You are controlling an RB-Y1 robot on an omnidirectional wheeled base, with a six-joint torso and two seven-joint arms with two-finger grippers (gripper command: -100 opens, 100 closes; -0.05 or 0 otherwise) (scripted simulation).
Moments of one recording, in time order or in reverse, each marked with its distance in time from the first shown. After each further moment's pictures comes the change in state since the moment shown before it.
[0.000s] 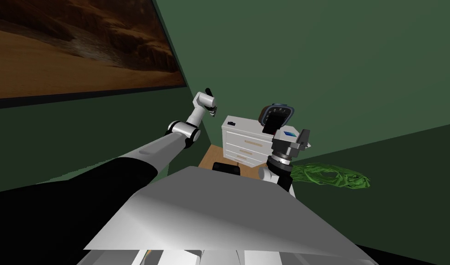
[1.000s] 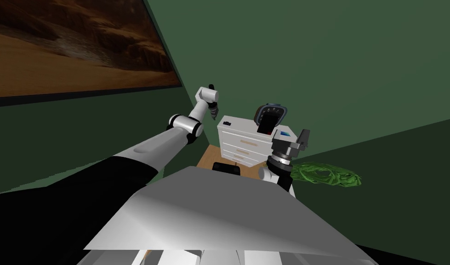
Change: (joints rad) left arm -0.156 -0.053 0.047 0.197 0.034 0.262 -0.024; right arm 0.000 0.000 0.000 0.000 0.000 0.000 0.000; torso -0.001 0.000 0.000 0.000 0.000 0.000
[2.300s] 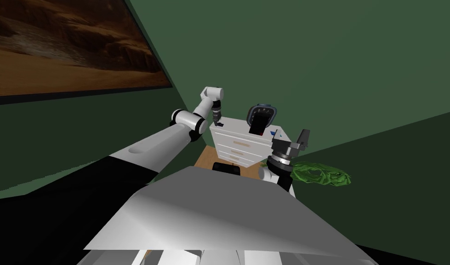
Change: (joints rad) left arm -0.130 -0.083 0.063 0.211 0.041 0.295 -0.030; right arm 0.000 0.000 0.000 0.000 0.000 0.000 0.000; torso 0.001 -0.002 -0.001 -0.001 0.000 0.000
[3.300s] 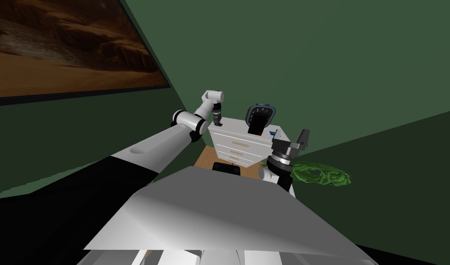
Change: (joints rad) left arm 0.009 -0.013 0.002 0.051 -0.004 -0.031 -0.010; right arm 0.000 0.000 0.000 0.000 0.000 0.000 0.000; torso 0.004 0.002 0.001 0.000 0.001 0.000
